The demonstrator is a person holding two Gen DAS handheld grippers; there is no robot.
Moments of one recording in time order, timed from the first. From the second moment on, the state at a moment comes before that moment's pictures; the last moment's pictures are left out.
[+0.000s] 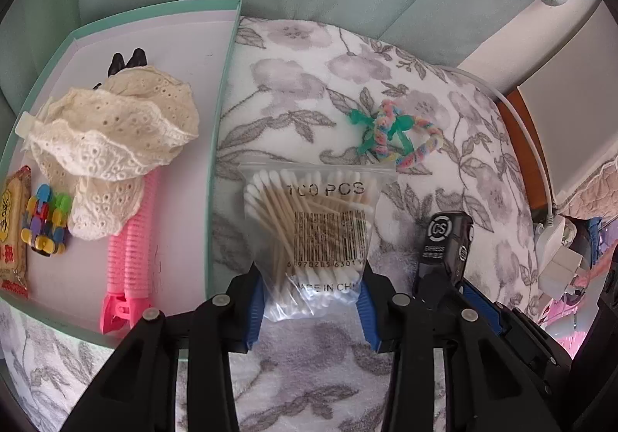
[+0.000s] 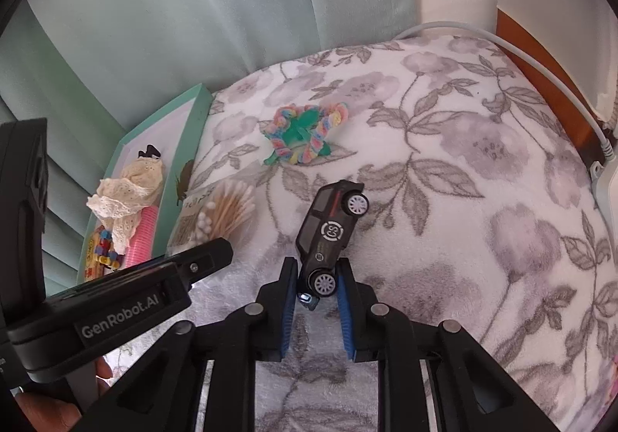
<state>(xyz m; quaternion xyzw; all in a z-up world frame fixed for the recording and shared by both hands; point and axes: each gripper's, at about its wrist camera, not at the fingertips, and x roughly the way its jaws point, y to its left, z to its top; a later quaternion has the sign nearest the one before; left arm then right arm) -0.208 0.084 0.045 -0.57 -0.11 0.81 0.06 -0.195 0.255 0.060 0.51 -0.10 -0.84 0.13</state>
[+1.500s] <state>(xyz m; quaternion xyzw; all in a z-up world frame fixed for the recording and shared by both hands) -0.111 -0.010 0.123 -0.49 -0.21 0.85 0.01 -0.125 0.218 0.152 0.45 -0.07 -0.87 0.18</state>
